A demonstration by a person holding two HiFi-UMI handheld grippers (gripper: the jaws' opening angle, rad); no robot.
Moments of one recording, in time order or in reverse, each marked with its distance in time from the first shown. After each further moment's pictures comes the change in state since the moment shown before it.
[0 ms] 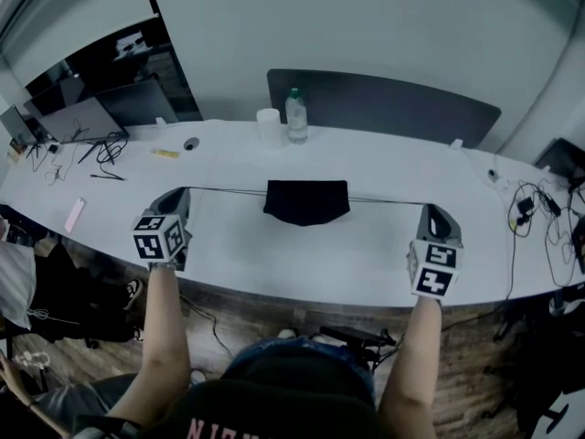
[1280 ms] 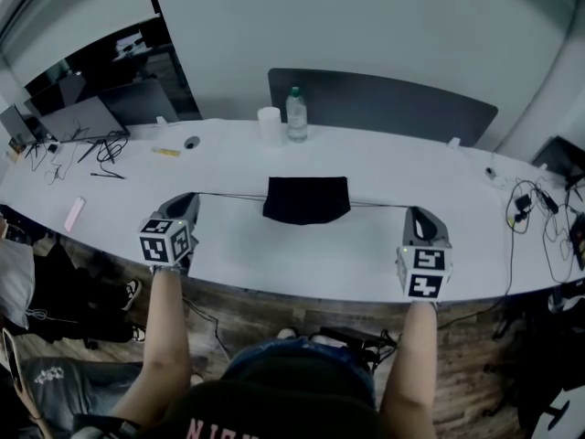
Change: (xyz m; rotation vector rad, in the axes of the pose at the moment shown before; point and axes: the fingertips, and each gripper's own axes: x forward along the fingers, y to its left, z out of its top) left arm -0.007 -0.022 -0.018 0.010 0.029 -0.088; right arm -0.015 0.043 -0.002 -0.060 -0.003 0.119
